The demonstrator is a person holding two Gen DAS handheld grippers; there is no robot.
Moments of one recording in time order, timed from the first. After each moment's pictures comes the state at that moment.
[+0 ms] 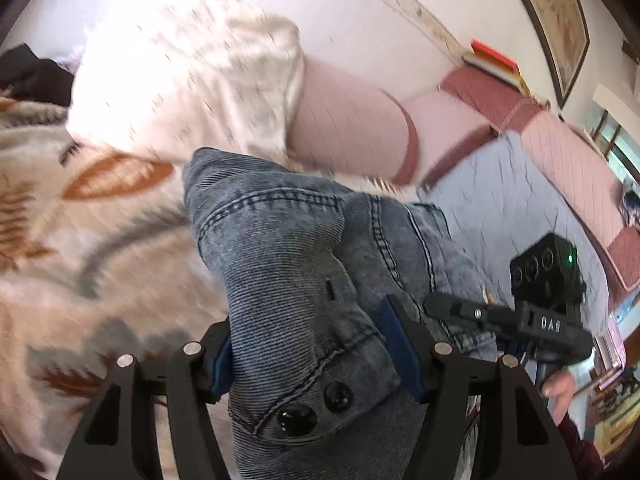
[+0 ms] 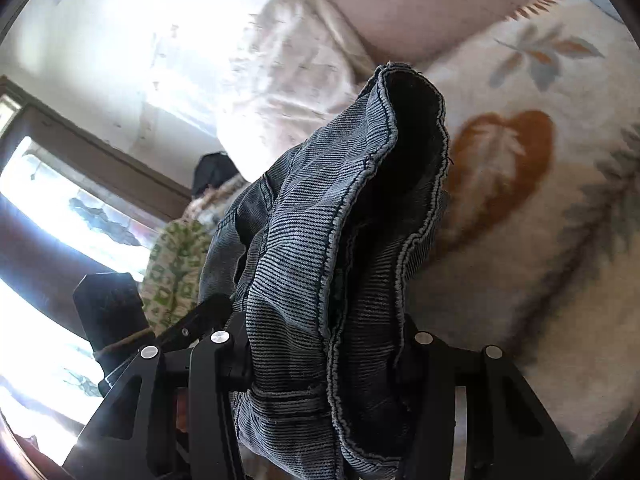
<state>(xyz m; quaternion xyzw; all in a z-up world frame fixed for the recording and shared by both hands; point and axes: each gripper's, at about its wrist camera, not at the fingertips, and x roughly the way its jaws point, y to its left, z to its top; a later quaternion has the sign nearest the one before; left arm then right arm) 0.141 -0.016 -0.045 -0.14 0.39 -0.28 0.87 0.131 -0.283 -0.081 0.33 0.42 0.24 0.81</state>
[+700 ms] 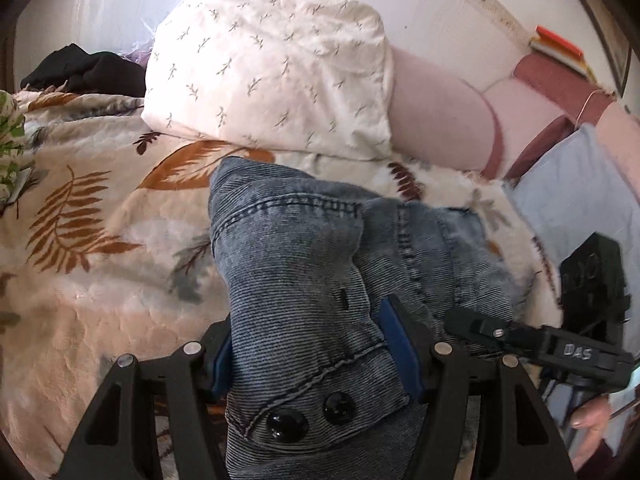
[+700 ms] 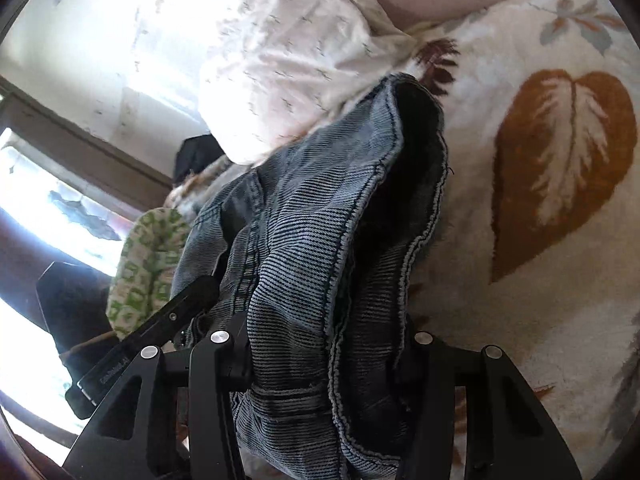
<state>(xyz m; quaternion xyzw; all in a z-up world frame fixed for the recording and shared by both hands) 0.172 0.015 -0.088 -0.07 0.42 -0.15 0.89 0.172 -0.216 -0.124 0.32 0.45 0.21 0.81</state>
